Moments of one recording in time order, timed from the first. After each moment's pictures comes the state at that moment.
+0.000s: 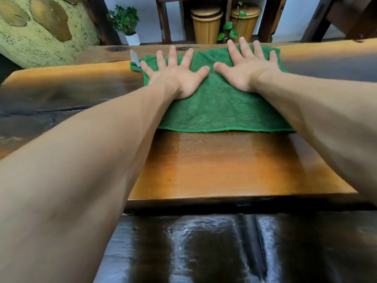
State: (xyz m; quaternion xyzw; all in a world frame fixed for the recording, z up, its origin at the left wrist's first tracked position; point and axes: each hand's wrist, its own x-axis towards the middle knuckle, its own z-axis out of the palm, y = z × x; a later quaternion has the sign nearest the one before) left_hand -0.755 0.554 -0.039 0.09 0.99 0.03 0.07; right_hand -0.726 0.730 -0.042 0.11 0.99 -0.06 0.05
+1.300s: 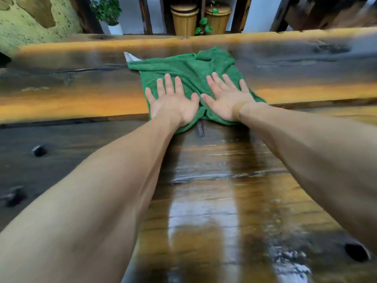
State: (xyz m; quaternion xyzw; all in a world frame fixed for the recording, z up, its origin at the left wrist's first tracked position) left_hand -0.517 0.548 -0.038 0.09 0.99 0.05 0.09; right_hand -0.486 0.700 -0.031 0.05 0.99 -0.04 0.09
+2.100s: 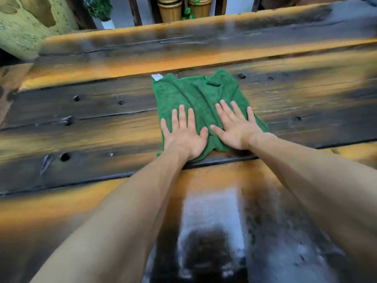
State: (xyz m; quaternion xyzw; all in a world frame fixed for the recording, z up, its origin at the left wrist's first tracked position) left_hand -0.225 0.522 -0.030 0.17 0.97 0.04 0.16; right_hand -0.187 0.686 -0.022 0.08 0.98 -0.07 0.15
